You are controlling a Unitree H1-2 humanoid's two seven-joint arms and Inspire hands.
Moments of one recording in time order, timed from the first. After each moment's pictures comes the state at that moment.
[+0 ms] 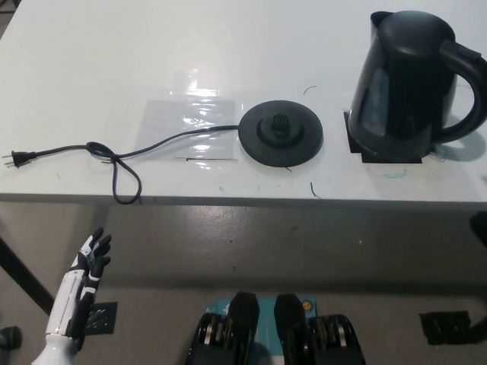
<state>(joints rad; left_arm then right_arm) 0.03 0.18 0.07 0.02 0.05 -0.19 -0.03 -0.52 -0.36 -0.26 0.11 0.18 -0.19 0.02</state>
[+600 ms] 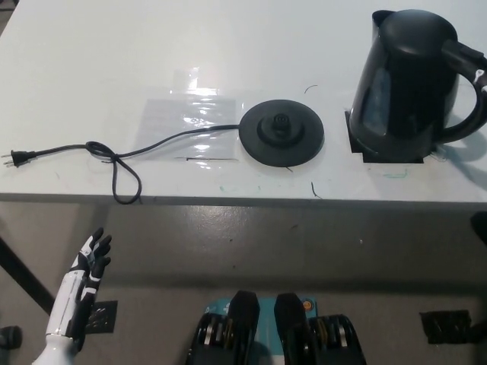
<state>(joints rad) 0.03 0.18 0.07 0.02 0.05 -0.19 -0.03 -0.62 -0.32 -0.20 0.26 0.21 -0.14 0.05</state>
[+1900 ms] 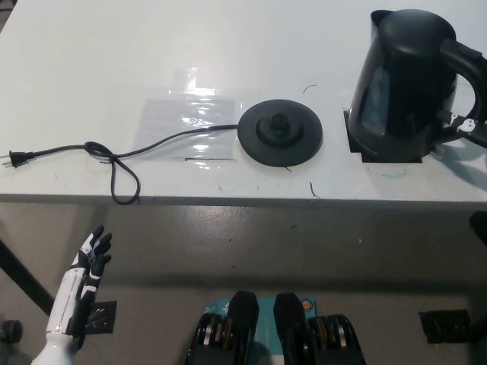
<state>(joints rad) 0.02 0.18 0.07 0.02 0.05 -0.19 -0.03 -0.67 -0.33 -0.21 0.66 0.25 -0.18 0.14</state>
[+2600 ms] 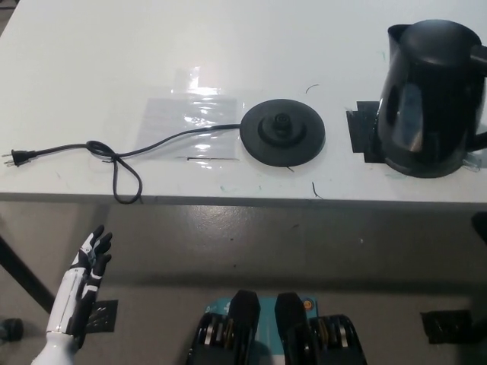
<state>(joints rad) 0.02 0.18 0.07 0.02 0.05 -0.19 -0.03 -0.69 -0.24 -0.34 0.62 0.18 -0.26 -0.14</state>
